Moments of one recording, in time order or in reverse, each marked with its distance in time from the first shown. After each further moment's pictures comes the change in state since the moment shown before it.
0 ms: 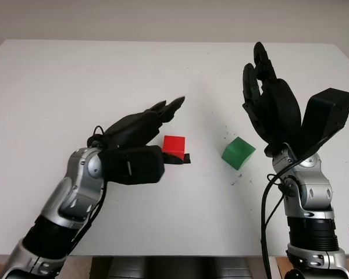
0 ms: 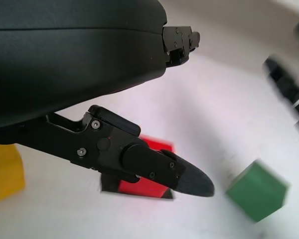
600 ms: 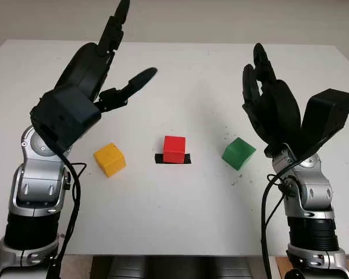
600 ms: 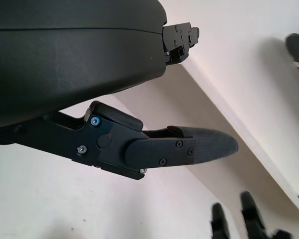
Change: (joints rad) left arm -0.051 -0.051 0.266 0.066 -0.284 -0.012 0.247; right arm 0.000 0.000 -0.001 0.002 0.002 0.001 0.014
